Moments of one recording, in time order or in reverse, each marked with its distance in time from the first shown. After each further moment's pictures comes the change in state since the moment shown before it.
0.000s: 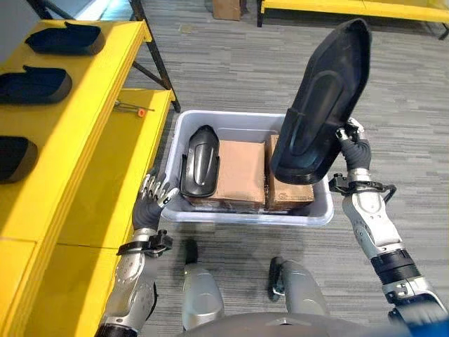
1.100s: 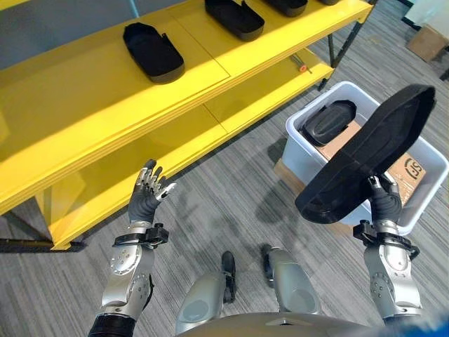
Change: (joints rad) left arm -0.111 0.004 0.088 0.059 0.093 0.004 -0.038; right arm 0.422 0.183 -0.244 -0.140 0.045 -0.011 0.064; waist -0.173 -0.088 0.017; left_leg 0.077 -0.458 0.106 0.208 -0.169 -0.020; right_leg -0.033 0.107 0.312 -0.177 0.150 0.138
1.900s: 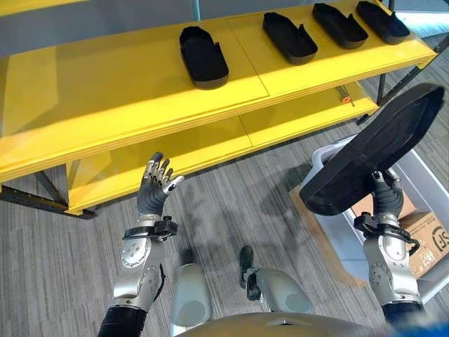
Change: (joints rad) left arm -0.044 -0.042 -0.016 -0.003 -0.003 -0.007 0.008; right arm -0.079 -0.025 -0.011 0.081 0.006 -0.014 -0.059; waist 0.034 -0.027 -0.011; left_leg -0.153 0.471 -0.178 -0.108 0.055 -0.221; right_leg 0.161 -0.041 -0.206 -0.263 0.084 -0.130
